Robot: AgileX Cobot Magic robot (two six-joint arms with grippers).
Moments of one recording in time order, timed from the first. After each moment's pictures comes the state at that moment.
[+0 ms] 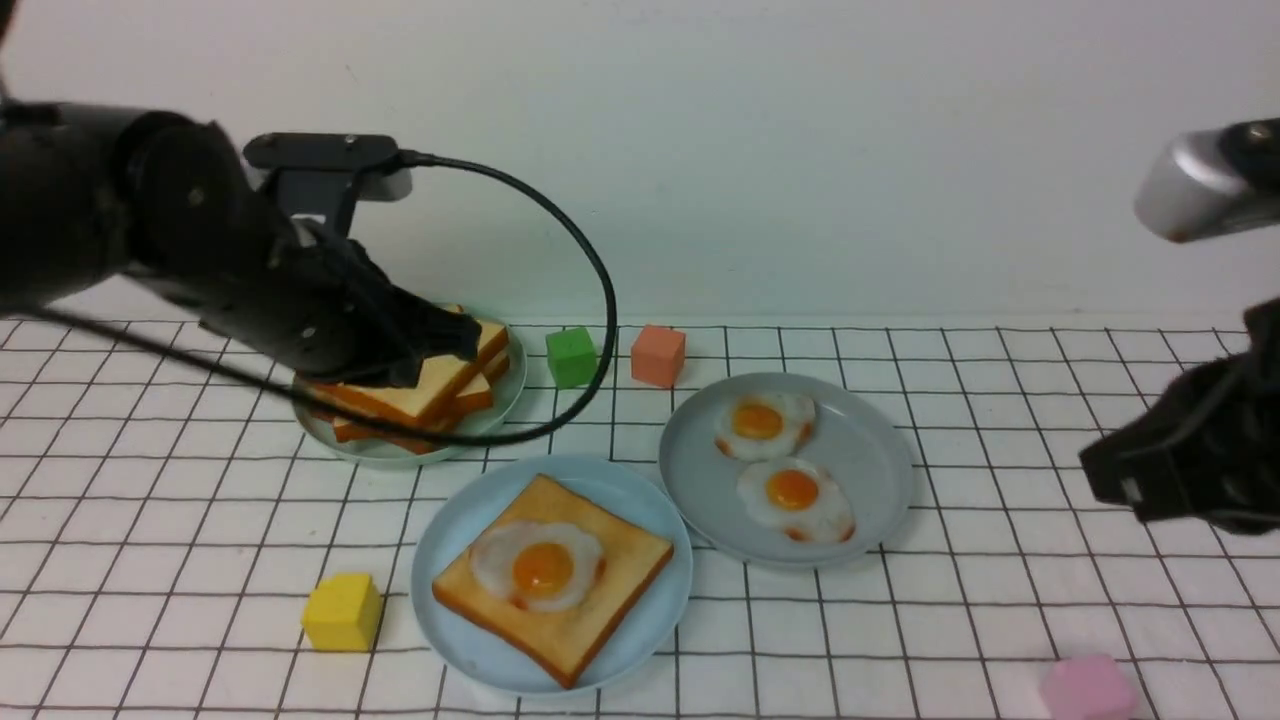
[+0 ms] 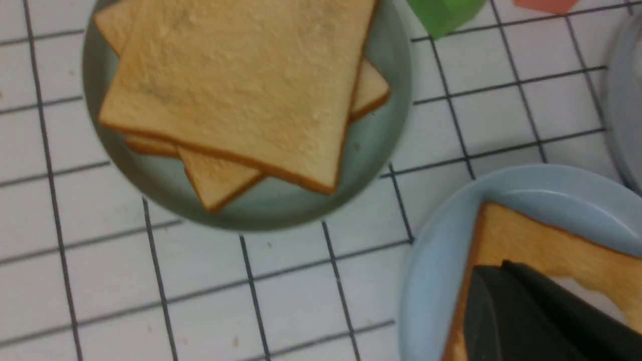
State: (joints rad) right arm 0.44 1.03 -1.05 0.17 0.96 -0.02; left arm -0.28 1.71 -1.32 -0.07 0.63 0.00
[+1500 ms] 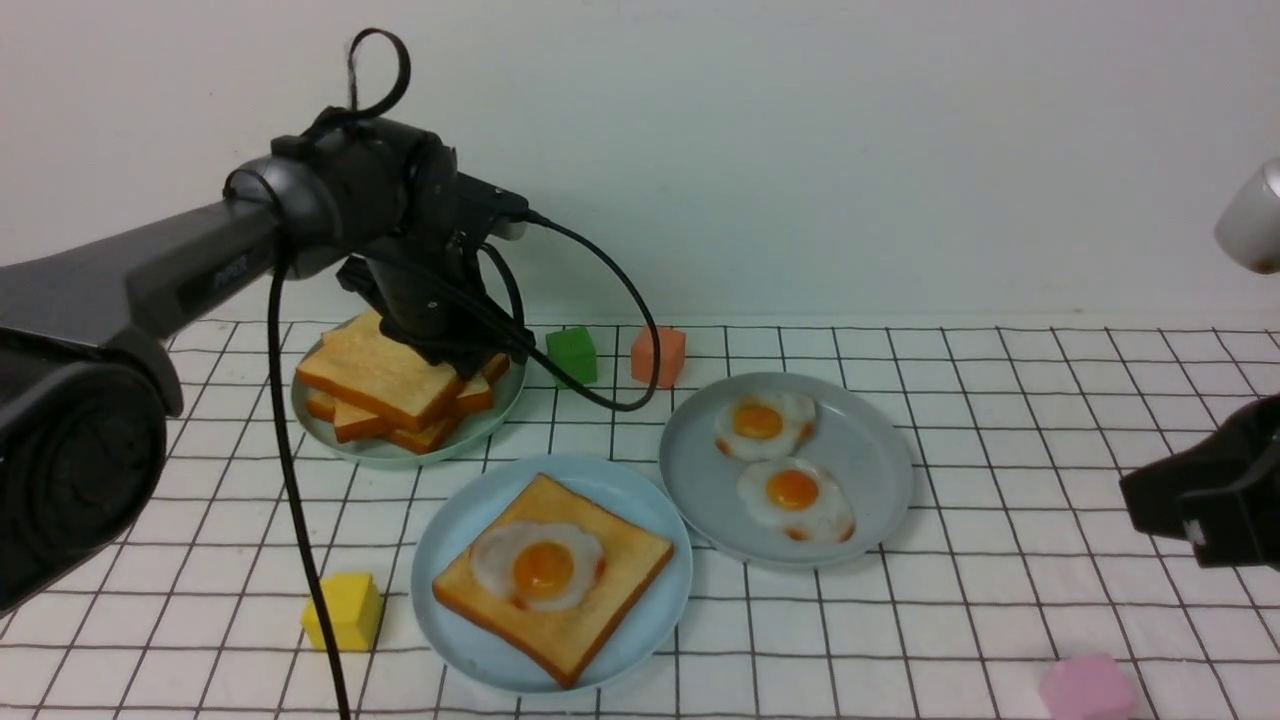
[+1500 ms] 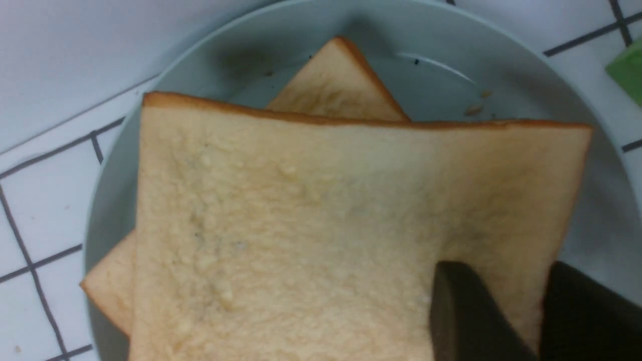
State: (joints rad) right arm 0.44 0.97 -1.02 0.18 0.98 0.00; left arm -0.27 2.29 -1.96 0.13 0.86 0.08
